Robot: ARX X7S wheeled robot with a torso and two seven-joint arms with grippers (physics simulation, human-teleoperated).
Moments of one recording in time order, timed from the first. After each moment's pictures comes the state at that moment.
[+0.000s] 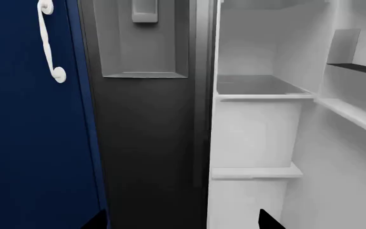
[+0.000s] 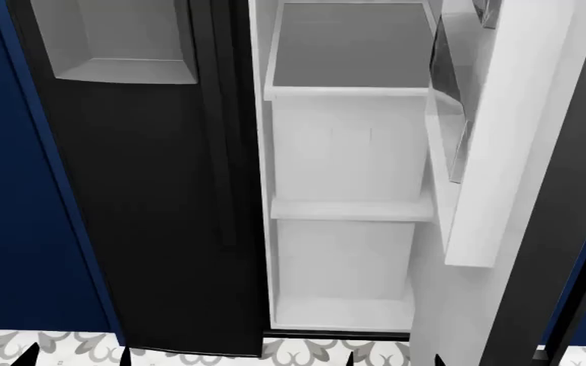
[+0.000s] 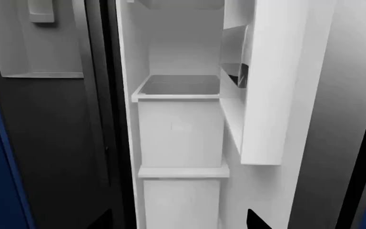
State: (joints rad) left arm 0.00 0.00 0.00 0.00 0.00 0.00 0.00; right arm 0.00 0.00 0.00 0.00 0.00 0.00 0.00
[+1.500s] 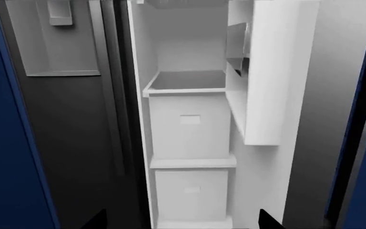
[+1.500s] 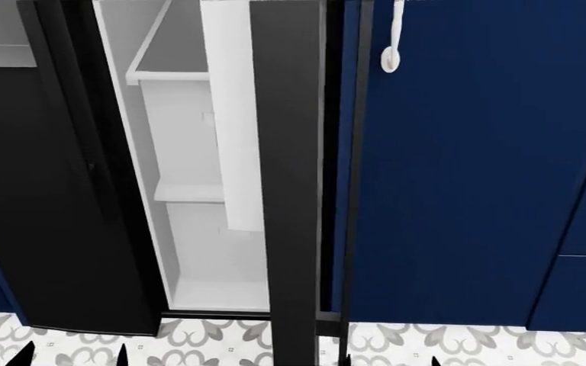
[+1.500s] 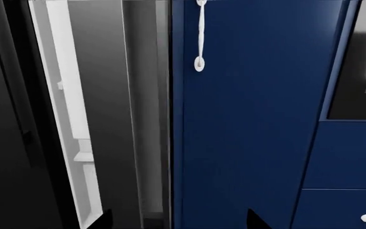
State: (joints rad) left arm -0.02 -0.11 0.13 0.00 -0.09 -0.02 -0.16; right arm 0.01 0.11 -0.14 -0.01 0.11 0.04 0.14
